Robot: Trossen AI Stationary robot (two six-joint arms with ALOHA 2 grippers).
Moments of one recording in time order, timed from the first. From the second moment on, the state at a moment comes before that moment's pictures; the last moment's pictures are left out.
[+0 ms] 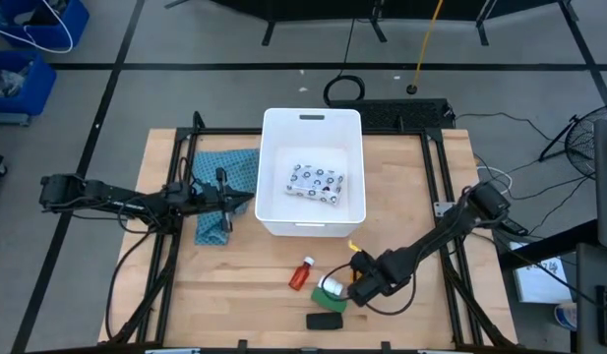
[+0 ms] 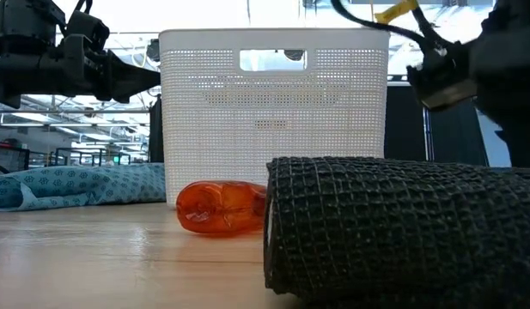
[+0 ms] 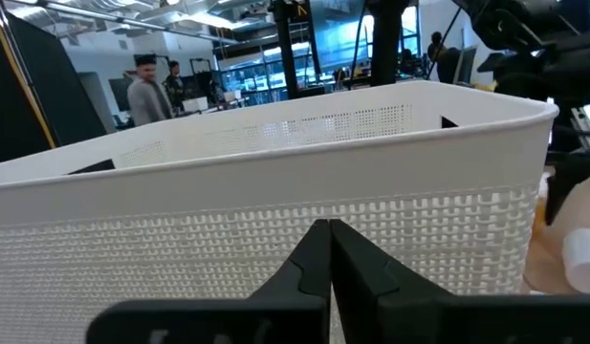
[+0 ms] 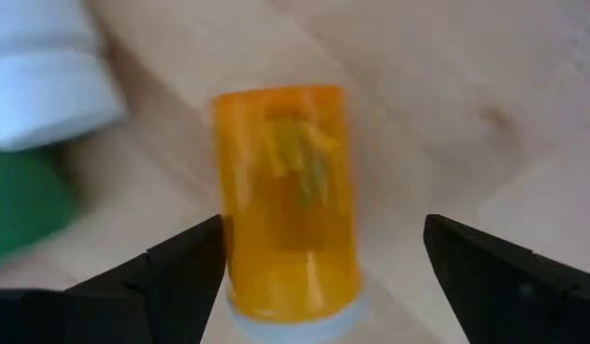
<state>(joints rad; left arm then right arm) 0.08 0.87 0.02 0.94 -0.05 0.16 0.58 1.80 1.10 -0.78 0.05 1.39</state>
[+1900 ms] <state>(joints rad) 0.08 0.87 0.02 0.92 -0.05 0.10 0.48 0.68 0.59 -0.24 0.34 0.05</state>
